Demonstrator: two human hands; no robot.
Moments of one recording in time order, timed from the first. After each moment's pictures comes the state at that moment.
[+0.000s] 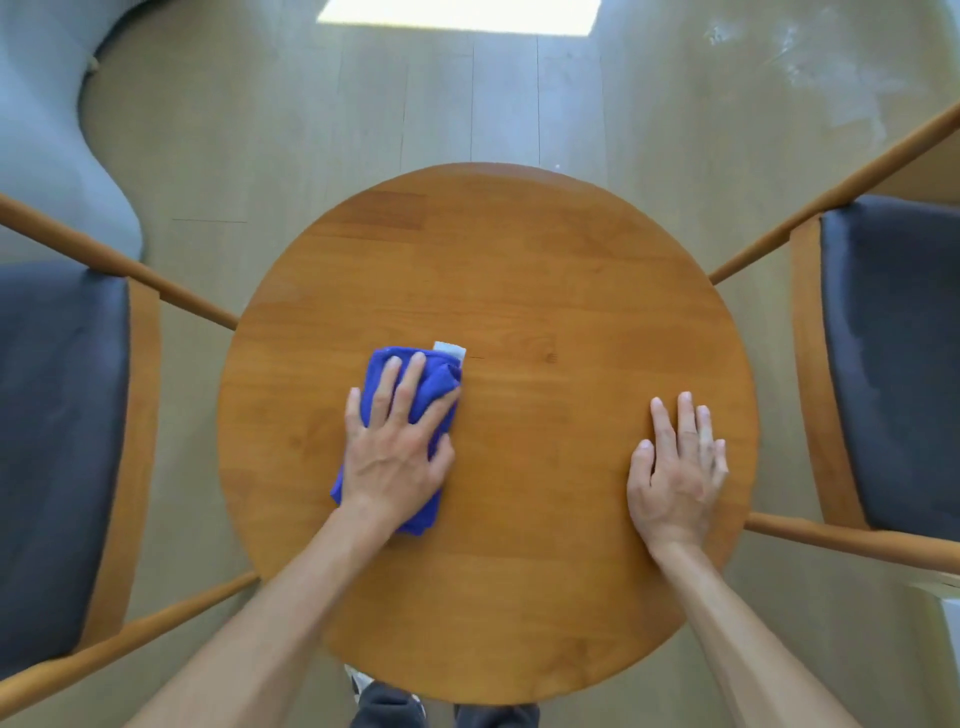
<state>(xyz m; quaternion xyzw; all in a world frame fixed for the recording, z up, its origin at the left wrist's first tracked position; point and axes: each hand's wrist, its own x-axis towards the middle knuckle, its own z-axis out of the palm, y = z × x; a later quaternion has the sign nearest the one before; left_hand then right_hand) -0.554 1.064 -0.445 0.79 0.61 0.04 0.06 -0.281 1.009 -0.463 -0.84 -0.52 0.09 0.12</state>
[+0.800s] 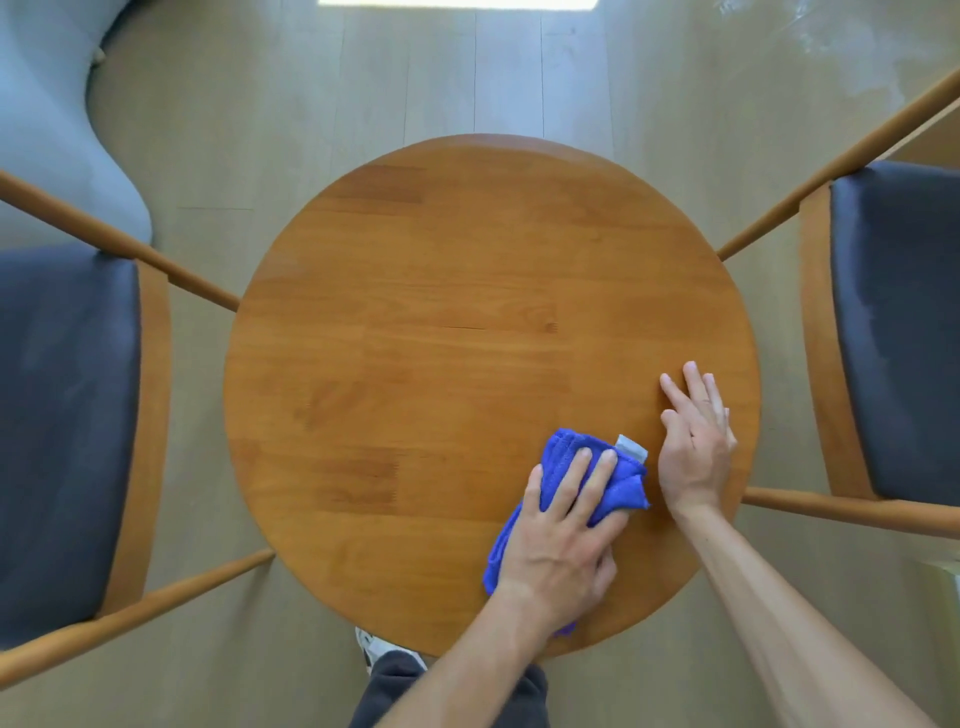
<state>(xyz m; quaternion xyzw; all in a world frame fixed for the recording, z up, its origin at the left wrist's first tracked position) -0.428 0.948 -0.437 0.88 0.45 0.03 0.16 -0.268 1.014 -0.443 -0.83 -0.44 0.23 0.25</state>
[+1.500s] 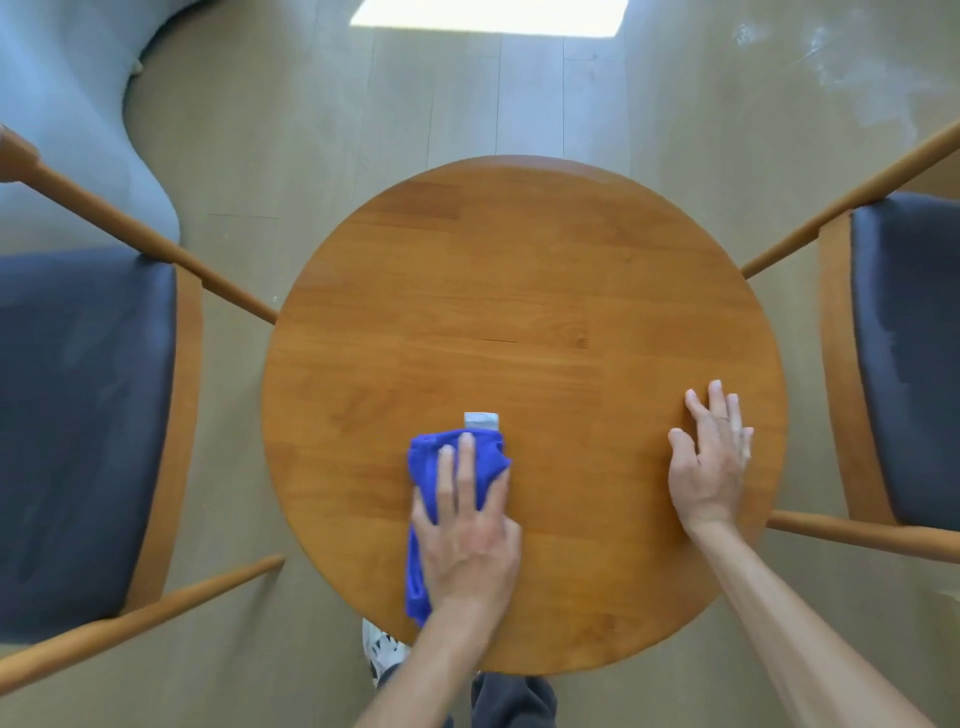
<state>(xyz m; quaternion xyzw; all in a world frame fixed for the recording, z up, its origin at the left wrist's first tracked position) -0.511 0.955 -0.433 0.70 0.69 0.03 0.18 -0.282 1.012 -0.445 -0.83 -0.46 0.23 0.22</state>
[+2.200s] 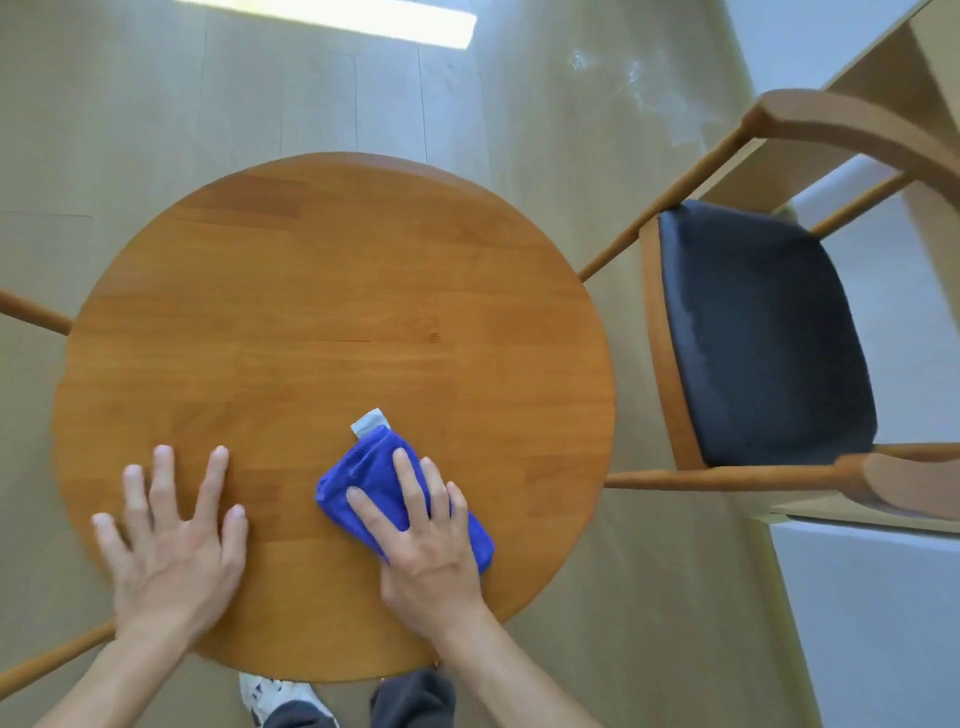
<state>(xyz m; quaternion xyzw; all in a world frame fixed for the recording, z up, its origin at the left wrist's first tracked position) -0.624 0.976 -0.455 0.63 0.76 -0.04 0.17 -0.403 0.929 -0.441 -0.64 -0.75 0.13 0.07</state>
